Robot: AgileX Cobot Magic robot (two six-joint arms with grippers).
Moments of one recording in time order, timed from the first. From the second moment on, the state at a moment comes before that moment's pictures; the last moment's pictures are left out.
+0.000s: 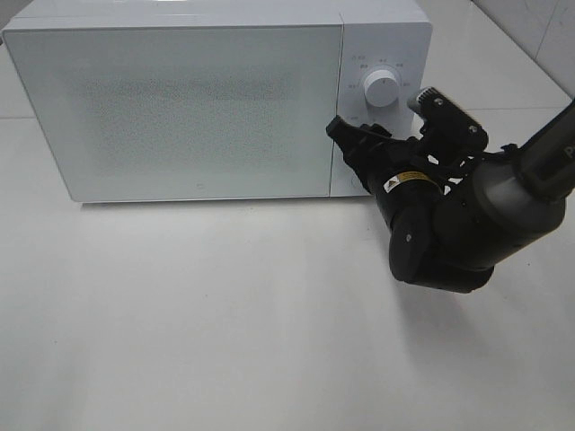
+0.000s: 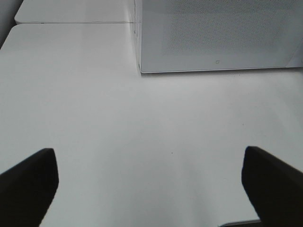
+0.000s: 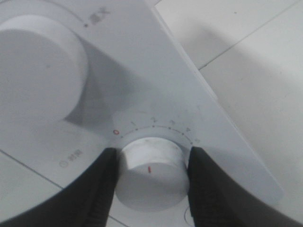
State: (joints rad) left arm -0.07 0.00 -0.52 -0.08 1.07 0.03; right arm 0.64 2.08 -0.80 0.65 -1.15 0.50
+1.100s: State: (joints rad) left arm -0.07 0.00 -0.52 -0.08 1.07 0.03; right arm 0.64 2.09 -0.79 0.63 -1.17 1.36
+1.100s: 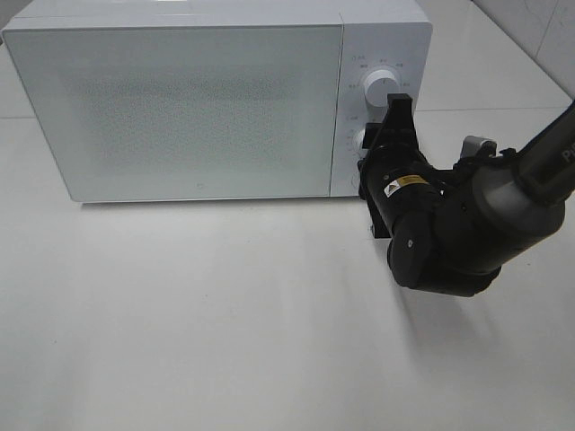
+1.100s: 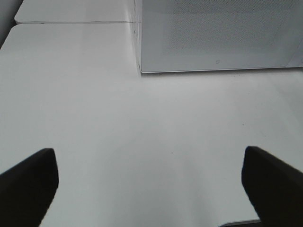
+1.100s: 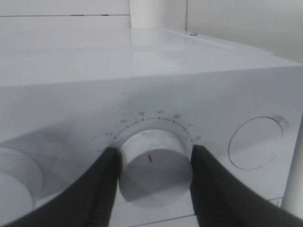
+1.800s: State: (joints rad) left arm -0.07 0.00 -0.52 -0.08 1.07 0.03; right arm 0.64 2.09 -0.79 0.65 -1.17 1.32
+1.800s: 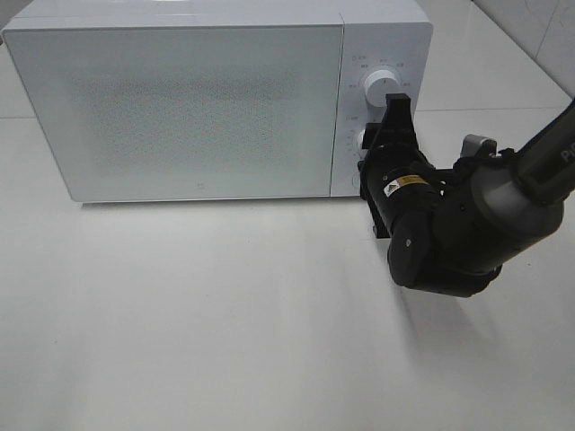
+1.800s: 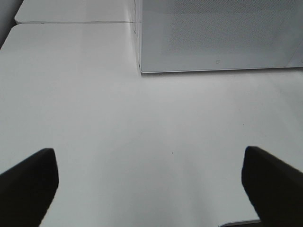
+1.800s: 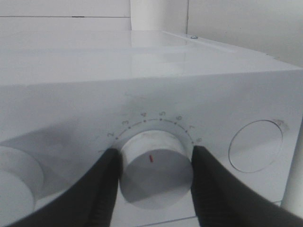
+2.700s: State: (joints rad) left arm -0.07 0.00 -0.52 -0.08 1.07 0.03; right arm 0.66 2.08 -0.80 0.56 -1.19 1.29
